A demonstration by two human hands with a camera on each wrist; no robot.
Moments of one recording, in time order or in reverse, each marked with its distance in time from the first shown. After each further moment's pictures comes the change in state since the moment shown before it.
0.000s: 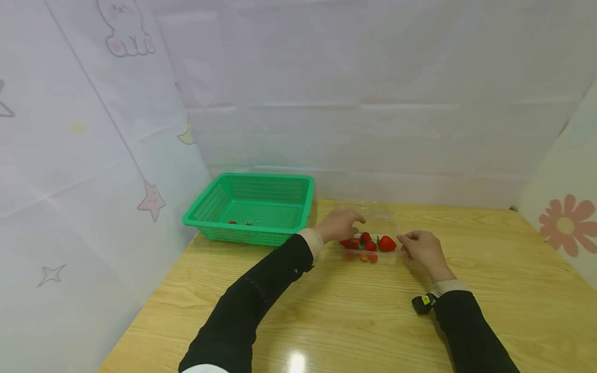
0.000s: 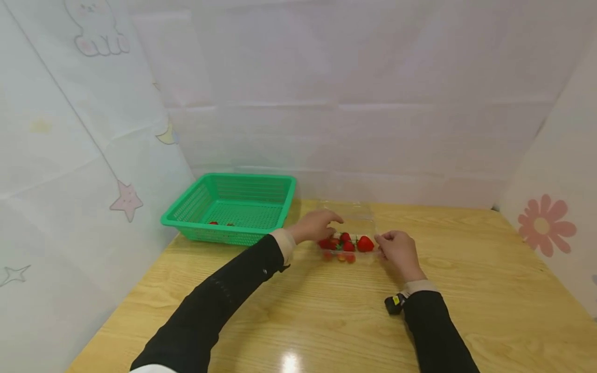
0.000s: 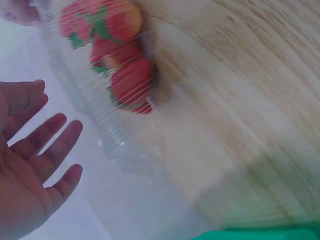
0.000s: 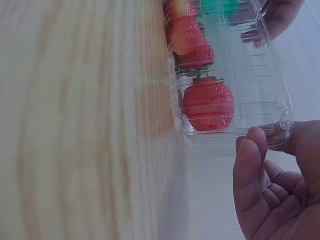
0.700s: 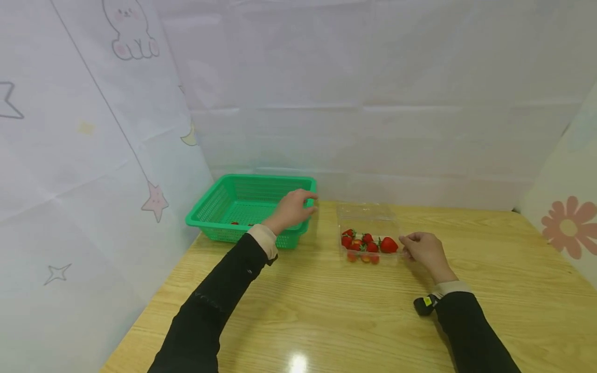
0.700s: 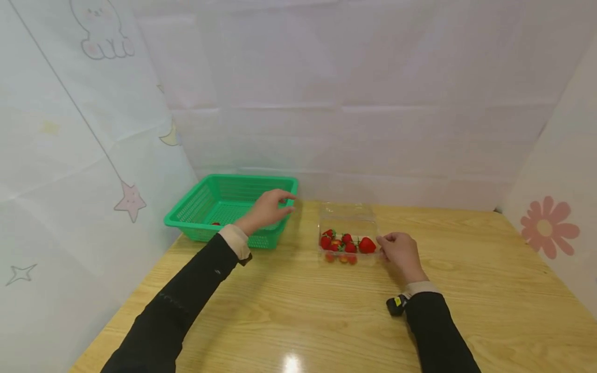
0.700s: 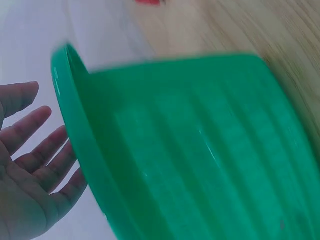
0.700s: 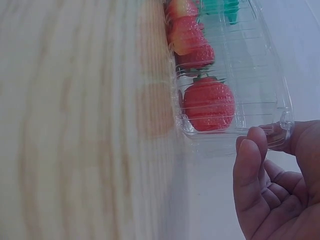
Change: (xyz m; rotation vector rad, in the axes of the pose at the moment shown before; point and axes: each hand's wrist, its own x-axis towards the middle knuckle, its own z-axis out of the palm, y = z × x) left_hand -0.082 -0.068 -0.058 -0.188 0.298 -0.185; right_hand 0.000 0.002 -0.001 0.016 -0.012 0.007
